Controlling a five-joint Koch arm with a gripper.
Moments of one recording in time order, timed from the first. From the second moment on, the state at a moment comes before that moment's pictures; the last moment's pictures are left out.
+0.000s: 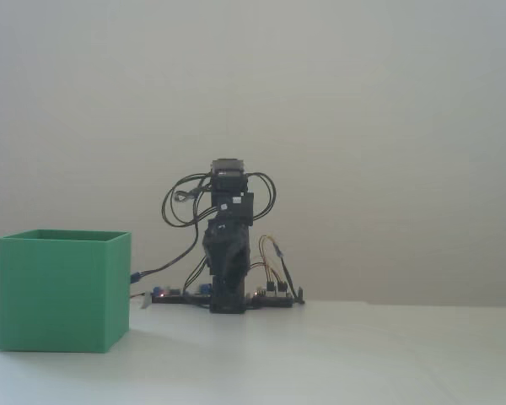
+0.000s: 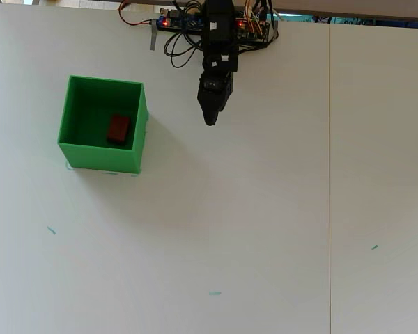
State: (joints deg) arm -4.9 128.1 141.2 45.5 15.5
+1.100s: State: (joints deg) arm 1.4 128.1 176.6 -1.7 7.5
